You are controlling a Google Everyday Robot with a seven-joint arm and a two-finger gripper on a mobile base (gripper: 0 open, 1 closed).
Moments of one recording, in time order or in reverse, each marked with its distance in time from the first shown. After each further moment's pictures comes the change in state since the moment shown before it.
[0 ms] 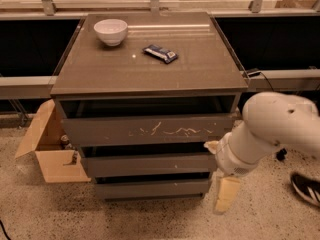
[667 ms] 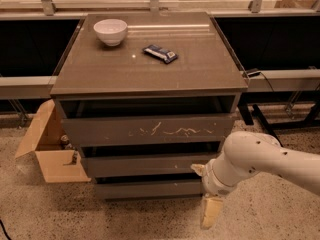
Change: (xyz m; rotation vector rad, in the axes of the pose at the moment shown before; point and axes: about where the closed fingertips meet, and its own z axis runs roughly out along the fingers) arm 0.017 0.005 0.124 -0.054 -0.072 -0.059
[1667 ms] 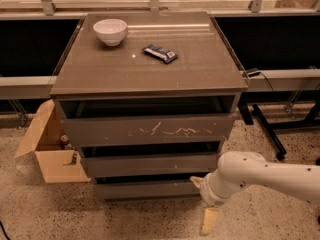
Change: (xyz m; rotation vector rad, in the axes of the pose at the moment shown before) arm 0.046 -0.006 0.083 -0.015 0.016 -0.012
